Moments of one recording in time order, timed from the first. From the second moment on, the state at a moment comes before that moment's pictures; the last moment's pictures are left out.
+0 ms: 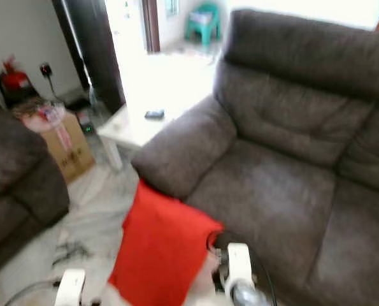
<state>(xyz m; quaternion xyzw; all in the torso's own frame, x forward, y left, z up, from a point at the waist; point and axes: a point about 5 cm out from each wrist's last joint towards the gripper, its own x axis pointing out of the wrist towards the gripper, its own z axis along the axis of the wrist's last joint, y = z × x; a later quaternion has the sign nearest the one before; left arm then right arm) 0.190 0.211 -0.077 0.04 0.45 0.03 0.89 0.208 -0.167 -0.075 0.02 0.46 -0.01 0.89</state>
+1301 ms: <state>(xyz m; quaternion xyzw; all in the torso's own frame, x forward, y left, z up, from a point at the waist) 0.187 0.202 -0.080 0.03 0.46 0.02 0.89 0.201 -0.180 -0.077 0.01 0.47 -0.02 0.88</state>
